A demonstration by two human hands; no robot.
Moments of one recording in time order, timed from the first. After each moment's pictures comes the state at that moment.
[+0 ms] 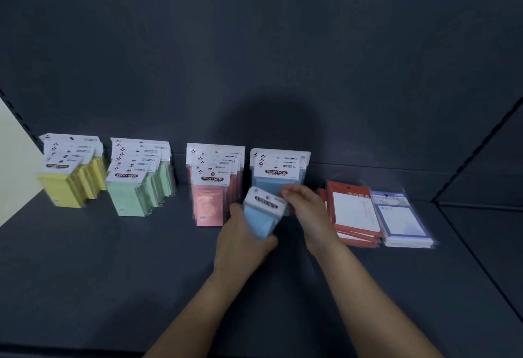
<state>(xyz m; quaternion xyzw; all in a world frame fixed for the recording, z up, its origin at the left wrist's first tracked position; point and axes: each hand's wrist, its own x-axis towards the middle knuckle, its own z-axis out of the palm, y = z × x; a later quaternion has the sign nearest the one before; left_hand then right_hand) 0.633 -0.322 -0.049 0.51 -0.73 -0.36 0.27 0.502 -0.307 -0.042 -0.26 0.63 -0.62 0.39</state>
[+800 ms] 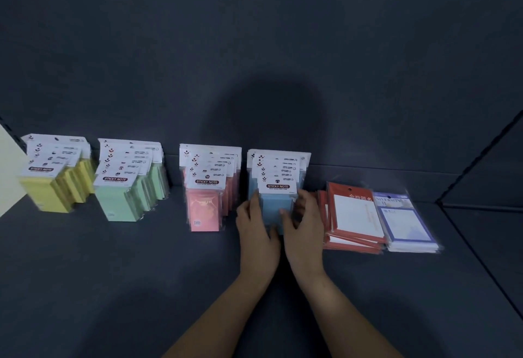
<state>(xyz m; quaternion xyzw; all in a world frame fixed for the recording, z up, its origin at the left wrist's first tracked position) 0.588 -0.333 -0.089 0.46 -0.71 -0.37 0.38 0.517 -0.304 -0.080 -0.36 0.73 -0.57 0.11</state>
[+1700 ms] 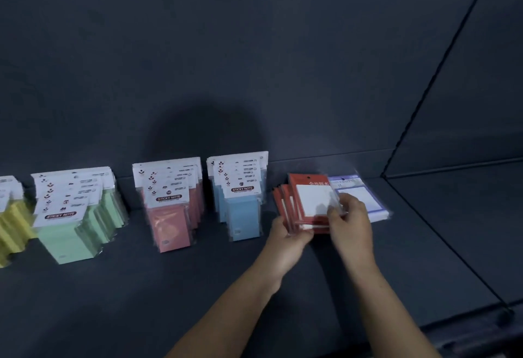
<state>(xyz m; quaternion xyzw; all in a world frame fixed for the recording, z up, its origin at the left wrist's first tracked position) 0.563 -0.289 -0.039 0.33 -0.65 -0.68 0.11 0.457 -0.224 -0.044 -0.21 0.84 -0.49 0.03</state>
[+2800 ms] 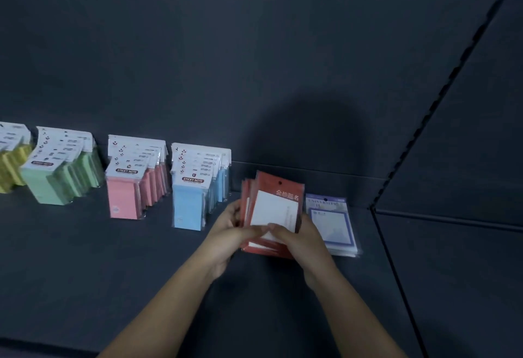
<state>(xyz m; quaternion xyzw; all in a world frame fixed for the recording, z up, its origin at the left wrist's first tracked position) 0.495 -0.270 -0.057 0.39 -0.50 -0.71 0.29 0.365 -0.197 -0.048 -0.34 0.65 -0.53 0.42</state>
